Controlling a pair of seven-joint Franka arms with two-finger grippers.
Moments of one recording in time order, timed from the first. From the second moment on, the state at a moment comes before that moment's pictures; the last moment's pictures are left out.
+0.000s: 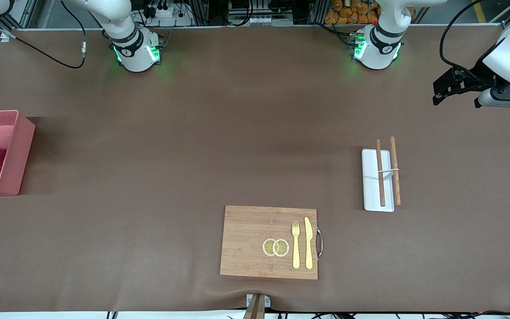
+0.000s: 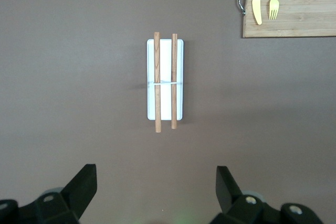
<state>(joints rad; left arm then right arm) -0.07 -0.06 -0.06 -1.58 -0.02 1.53 -0.07 -0.74 0.66 -0.02 -1.48 0.00 2.09 -1.19</state>
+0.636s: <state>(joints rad) -0.07 -0.06 -0.06 -1.58 -0.03 1.53 -0.07 -0.53 0.44 -0.01 -1.43 0.01 1.74 -0.84</state>
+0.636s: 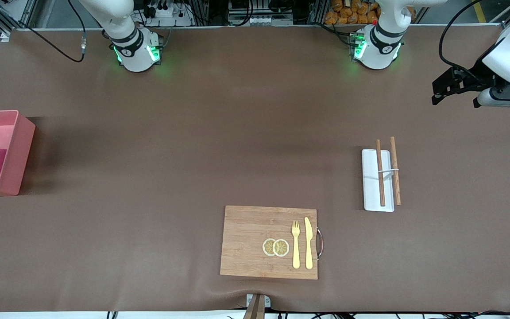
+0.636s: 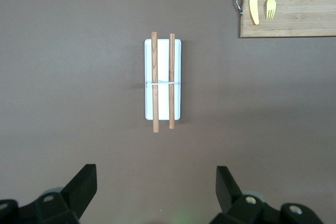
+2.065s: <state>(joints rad) -0.07 -0.06 -0.06 -1.58 -0.03 1.53 -0.07 -0.03 0.06 -0.03 -1.58 0.01 1.57 0.11</state>
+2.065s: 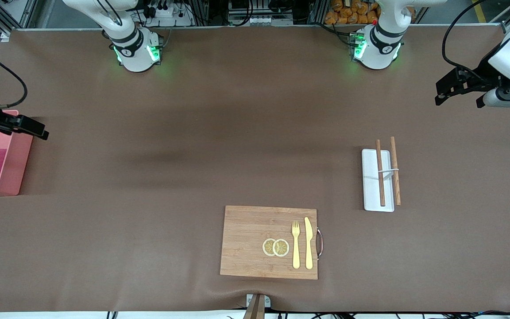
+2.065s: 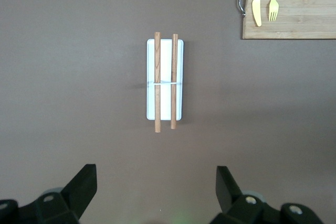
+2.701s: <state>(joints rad) -0.07 -0.06 -0.06 -1.58 -0.03 1.53 -0.07 -0.05 -0.03 -0.03 -1.71 0.01 1.67 0.14</state>
